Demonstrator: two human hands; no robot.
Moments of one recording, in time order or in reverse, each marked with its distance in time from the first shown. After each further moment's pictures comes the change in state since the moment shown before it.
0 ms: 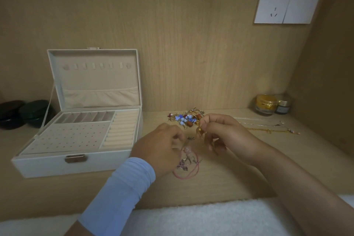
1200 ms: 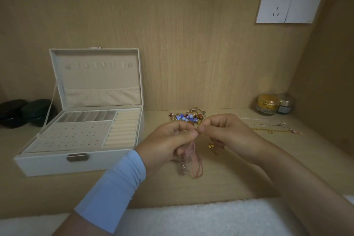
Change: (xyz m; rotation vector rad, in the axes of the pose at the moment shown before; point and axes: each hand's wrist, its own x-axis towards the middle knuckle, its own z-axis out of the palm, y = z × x) left_hand 0.005 0.010 0.000 -1.168 -0.251 -0.079; right_hand 0.001 0.003 0.000 -0.040 0.014 -0.049
